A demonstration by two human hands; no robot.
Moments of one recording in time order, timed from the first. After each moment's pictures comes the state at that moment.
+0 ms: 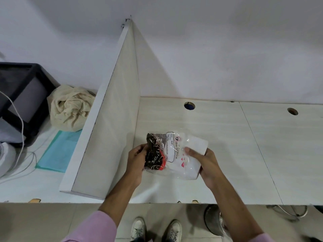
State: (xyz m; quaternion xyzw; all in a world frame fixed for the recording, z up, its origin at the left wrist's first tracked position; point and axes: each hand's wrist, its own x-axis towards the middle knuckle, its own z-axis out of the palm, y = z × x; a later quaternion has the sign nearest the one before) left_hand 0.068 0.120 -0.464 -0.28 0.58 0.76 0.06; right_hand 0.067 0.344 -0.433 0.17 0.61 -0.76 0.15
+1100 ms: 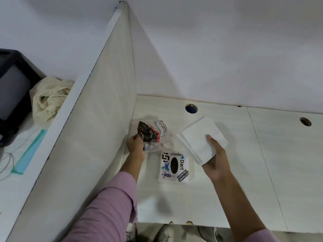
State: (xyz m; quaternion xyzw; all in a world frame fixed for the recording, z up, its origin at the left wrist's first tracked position) left_hand -0.089 0.129 -0.568 -0.47 0.53 0.71 -0.02; right_hand -0.035 0.377 -0.458 0.28 0.42 -0.85 0.12
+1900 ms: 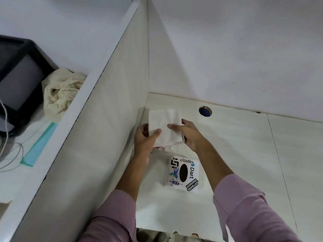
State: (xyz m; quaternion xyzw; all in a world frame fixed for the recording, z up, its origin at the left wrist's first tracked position) left_hand -0.082 0.122 -0.523 -0.35 0.60 0.72 -0.01; right_hand -0.163 0.282 -0.514 0.11 0.66 -0.67 0.32
